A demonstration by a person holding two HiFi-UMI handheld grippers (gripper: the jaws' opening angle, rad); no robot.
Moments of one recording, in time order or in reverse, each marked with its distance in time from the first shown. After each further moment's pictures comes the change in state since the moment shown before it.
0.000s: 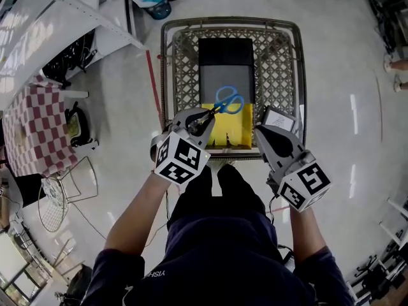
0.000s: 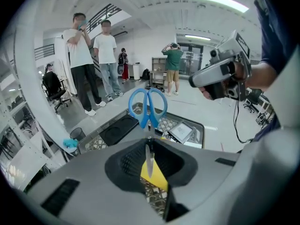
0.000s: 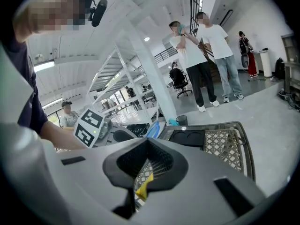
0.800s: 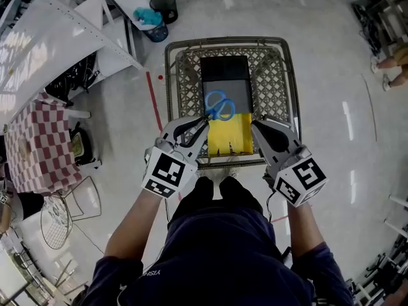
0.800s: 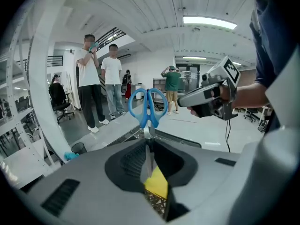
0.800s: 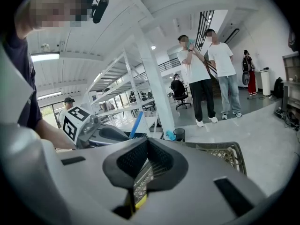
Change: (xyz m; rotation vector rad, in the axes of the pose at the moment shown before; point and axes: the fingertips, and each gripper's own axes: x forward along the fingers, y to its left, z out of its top) left arm -0.098 0.020 0.052 -0.001 -0.266 0.014; right arm -0.001 0.044 0.060 -0.114 -0.104 -0.062
